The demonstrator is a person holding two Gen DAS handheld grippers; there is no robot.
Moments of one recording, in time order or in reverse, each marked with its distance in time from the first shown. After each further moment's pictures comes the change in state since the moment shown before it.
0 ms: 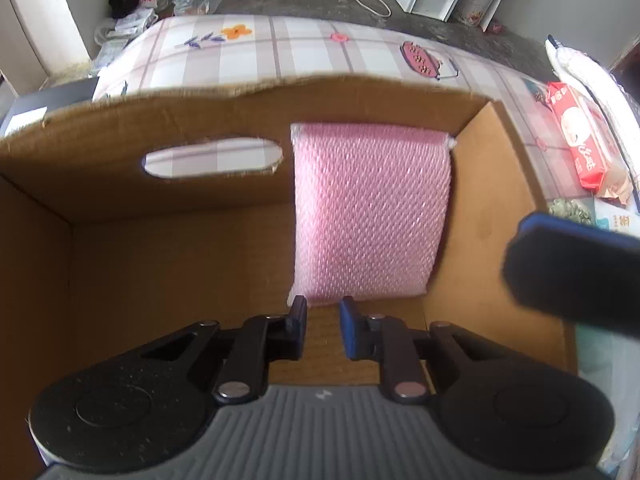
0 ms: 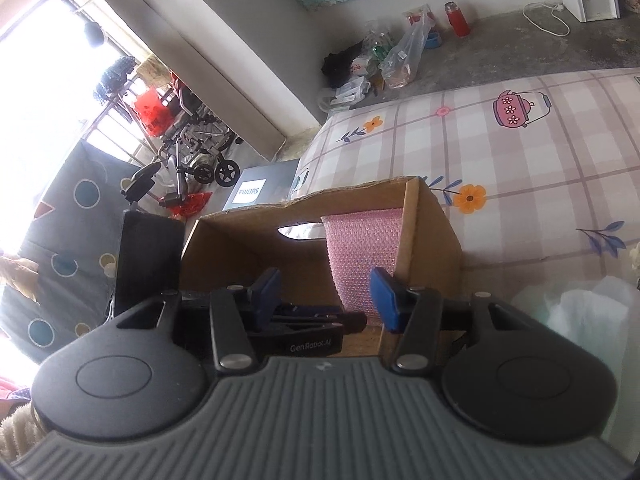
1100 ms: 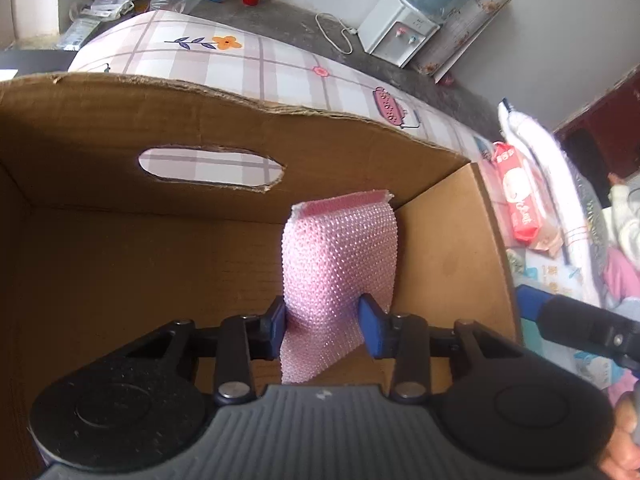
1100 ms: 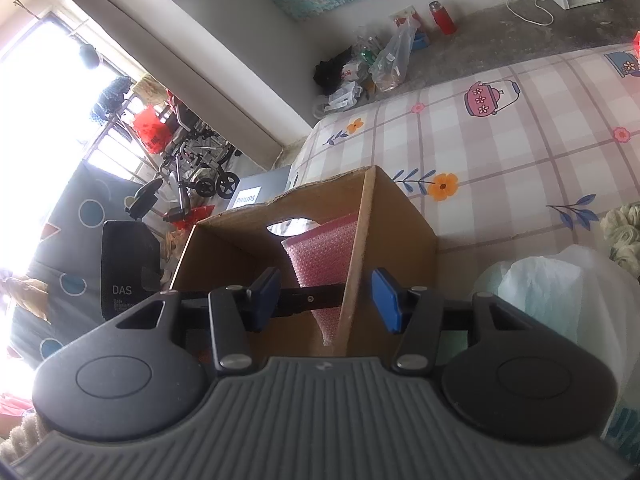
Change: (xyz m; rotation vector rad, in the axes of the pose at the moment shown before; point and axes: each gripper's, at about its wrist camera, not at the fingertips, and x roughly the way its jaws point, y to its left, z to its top) left arm -0.003 0.041 0.001 -0.113 -0.093 -0.272; right arm -0.023 -0.025 -0.013 0.067 -0.013 0.011
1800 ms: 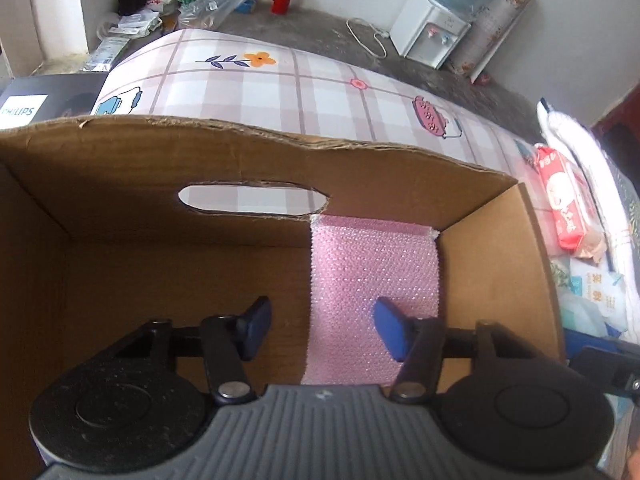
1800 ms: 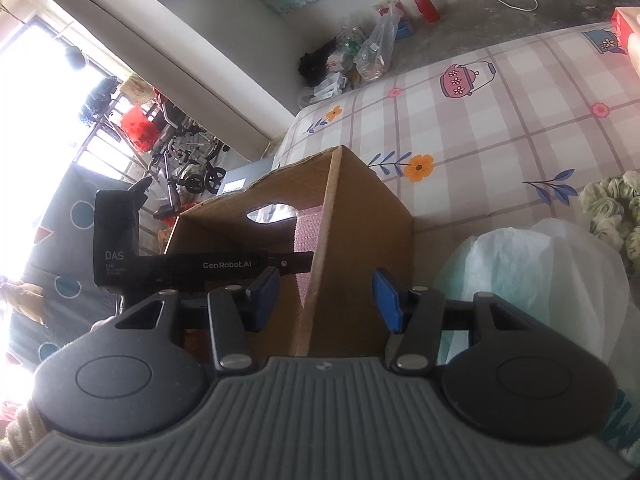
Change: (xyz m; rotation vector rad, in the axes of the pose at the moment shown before) left arm 0.004 0.000 0.009 0.008 -0.031 0.128; right arm -0.002 -0.019 -0.009 0.039 0.019 -0.022
